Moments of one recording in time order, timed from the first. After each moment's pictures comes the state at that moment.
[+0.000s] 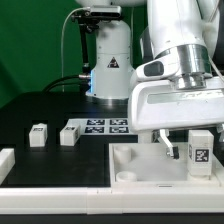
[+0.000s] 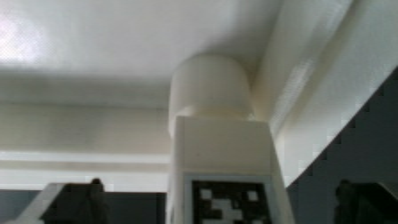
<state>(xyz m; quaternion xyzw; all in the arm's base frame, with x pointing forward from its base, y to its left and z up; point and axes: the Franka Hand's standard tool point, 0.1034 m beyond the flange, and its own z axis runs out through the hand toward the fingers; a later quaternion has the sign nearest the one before) 0.605 0.116 0.057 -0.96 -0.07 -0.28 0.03</state>
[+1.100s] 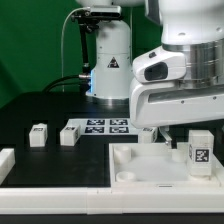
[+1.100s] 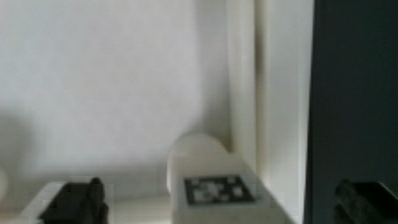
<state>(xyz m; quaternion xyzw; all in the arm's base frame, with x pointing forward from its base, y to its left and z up) 0.607 0.116 0.075 -1.00 0.00 0.05 0.06</state>
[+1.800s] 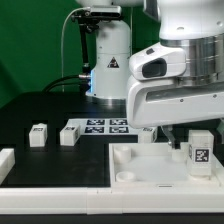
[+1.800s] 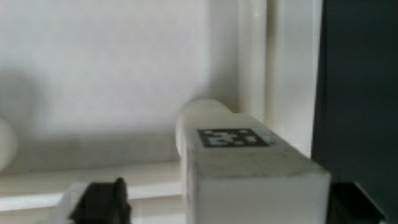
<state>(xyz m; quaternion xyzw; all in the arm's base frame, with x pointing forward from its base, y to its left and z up) 0.616 0.110 0.078 -1.00 -0.01 0.04 0.06</state>
